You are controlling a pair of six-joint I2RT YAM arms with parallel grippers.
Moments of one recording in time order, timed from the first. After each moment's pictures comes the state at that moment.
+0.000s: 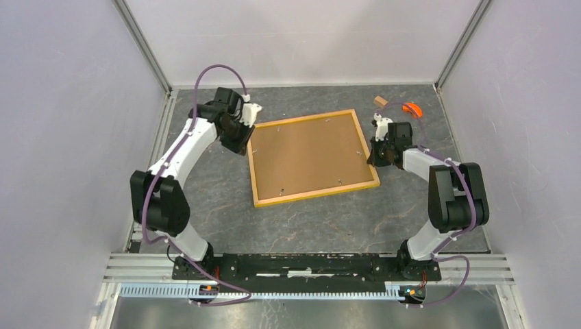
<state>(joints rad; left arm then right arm) -0.25 1.62 1.42 -0.96 0.17 0.31 0.07 1.67 0.88 -0.13 -0.19 -0.06</state>
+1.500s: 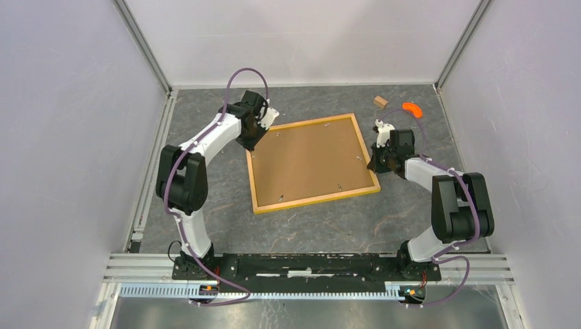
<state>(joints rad) -0.36 1.89 1.53 -0.82 -0.08 0.35 0.07 1.57 0.75 -0.06 -0.22 -0.06</state>
